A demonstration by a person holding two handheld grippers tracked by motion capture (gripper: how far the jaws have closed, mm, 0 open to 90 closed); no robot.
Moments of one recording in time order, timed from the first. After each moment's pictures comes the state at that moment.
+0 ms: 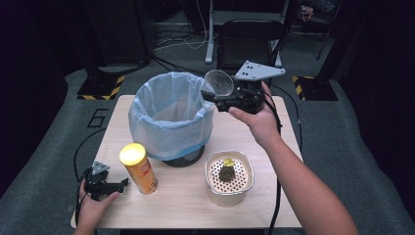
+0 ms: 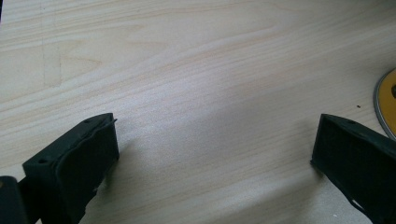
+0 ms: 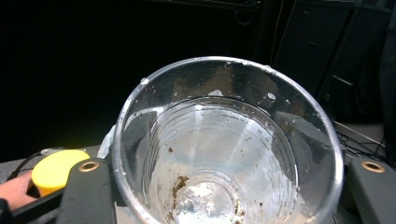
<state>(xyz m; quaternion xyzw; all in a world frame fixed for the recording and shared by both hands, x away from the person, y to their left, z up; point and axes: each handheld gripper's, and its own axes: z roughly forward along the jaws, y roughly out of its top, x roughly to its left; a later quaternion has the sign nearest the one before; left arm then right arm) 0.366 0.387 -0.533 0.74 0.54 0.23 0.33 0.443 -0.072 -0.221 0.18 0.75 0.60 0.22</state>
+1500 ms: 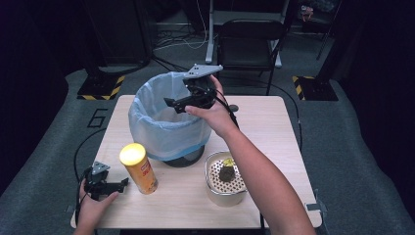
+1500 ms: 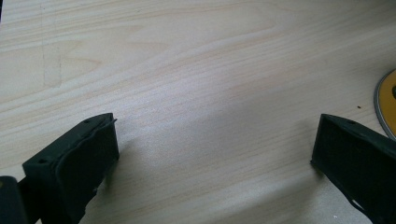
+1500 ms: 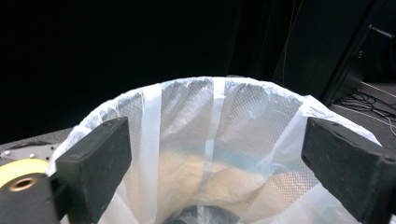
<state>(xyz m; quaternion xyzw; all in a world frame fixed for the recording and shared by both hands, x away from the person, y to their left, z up) 0.367 0.388 -0.533 0.74 0.54 0.23 0.33 0.496 0.027 -0.264 0.21 0.79 0.55 0.17</state>
